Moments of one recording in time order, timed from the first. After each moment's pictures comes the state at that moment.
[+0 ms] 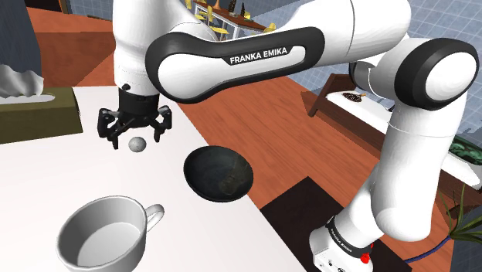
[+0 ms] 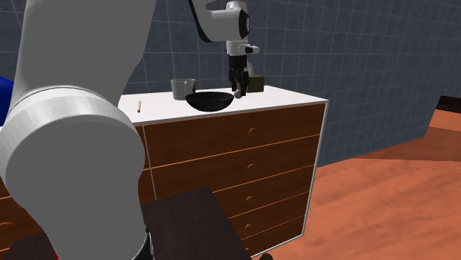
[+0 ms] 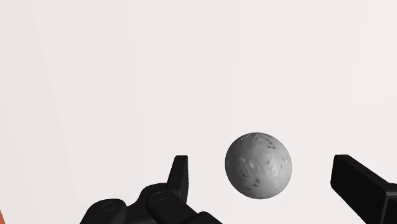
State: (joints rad) arm 0.32 0.40 0.54 -1.63 -0.25 2.05 0.97
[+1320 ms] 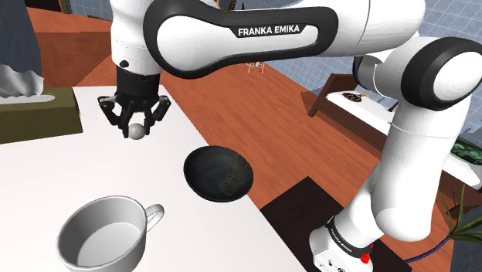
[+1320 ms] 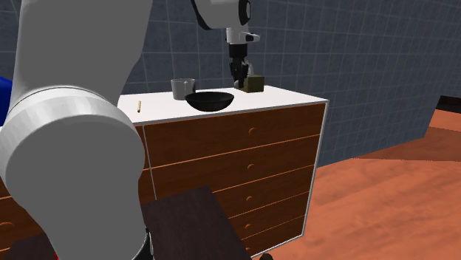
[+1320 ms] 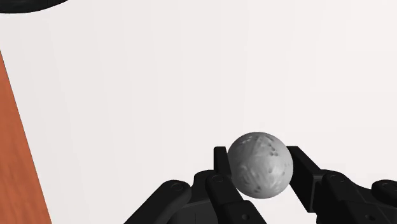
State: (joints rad) arm 0.32 0.38 0.55 -1.55 -0.23 1.96 0.95
